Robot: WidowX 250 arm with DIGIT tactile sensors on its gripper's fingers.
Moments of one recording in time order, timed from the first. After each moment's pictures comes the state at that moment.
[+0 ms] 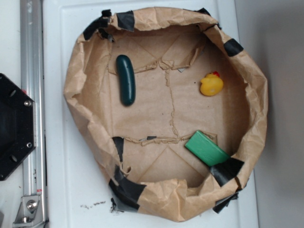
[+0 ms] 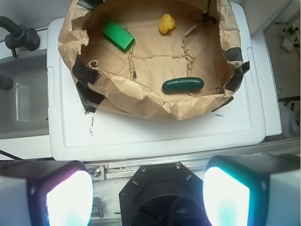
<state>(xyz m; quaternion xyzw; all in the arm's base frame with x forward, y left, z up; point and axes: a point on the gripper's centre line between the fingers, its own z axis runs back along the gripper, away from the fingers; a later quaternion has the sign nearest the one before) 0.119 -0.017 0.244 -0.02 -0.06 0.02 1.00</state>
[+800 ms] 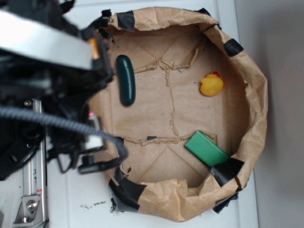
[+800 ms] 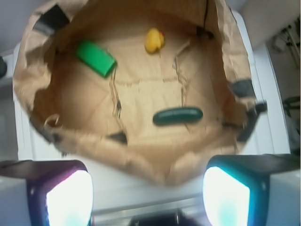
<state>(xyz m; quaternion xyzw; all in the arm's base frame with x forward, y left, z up) 0.198 0.001 0.196 0.00 -0.10 0.05 0.99</state>
